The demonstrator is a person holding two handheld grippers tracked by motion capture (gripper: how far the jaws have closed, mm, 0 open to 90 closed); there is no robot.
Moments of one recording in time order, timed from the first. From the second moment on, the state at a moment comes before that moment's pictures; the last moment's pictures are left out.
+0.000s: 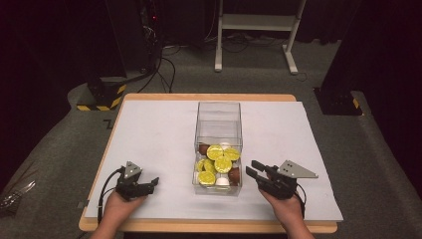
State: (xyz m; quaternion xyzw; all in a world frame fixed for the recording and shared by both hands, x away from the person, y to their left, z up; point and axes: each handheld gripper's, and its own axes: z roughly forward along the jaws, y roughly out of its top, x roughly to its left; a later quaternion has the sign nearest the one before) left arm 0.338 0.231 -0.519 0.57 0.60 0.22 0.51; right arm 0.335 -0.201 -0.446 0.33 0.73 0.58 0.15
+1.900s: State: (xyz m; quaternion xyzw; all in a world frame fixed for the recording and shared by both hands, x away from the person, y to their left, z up) left arm 0.339 0.231 -0.520 0.57 0.60 0.23 0.51; right arm 0.361 -0.140 -0.420 0.29 0.78 0.53 0.15
